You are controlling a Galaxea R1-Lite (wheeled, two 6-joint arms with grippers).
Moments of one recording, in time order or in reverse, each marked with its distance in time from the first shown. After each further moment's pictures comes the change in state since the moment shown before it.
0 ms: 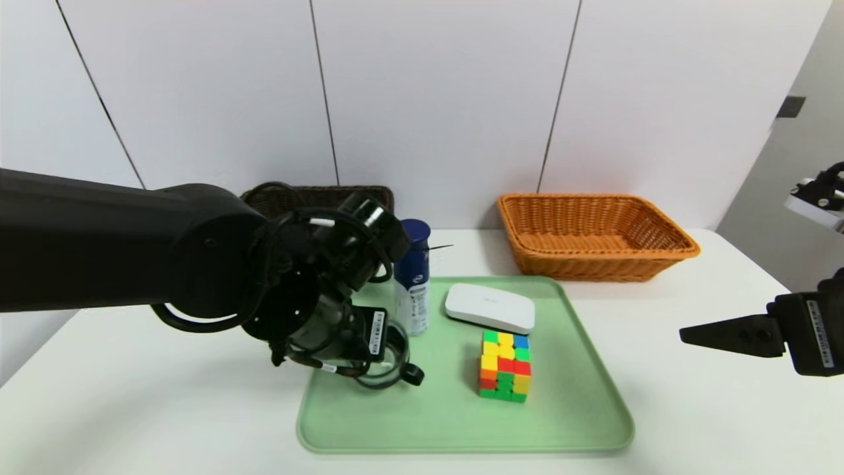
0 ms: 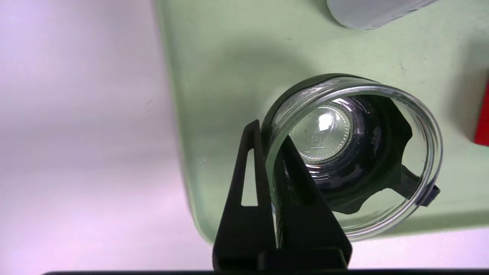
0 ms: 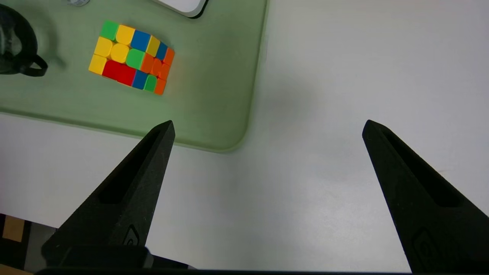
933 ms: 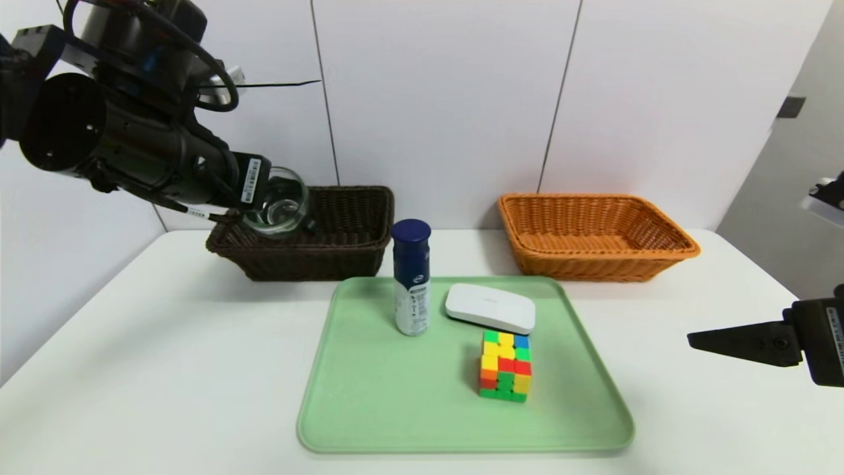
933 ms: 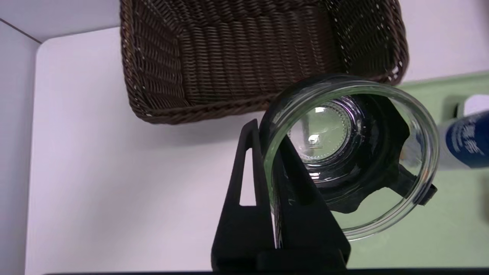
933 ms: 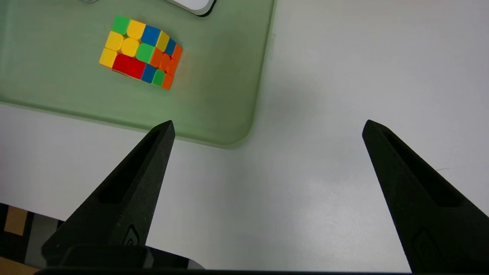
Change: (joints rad) left arm 0.357 -0.151 -0.299 0.015 0.002 0.471; right arm 0.011 -0.038 0.010 0.002 0.003 -0.008
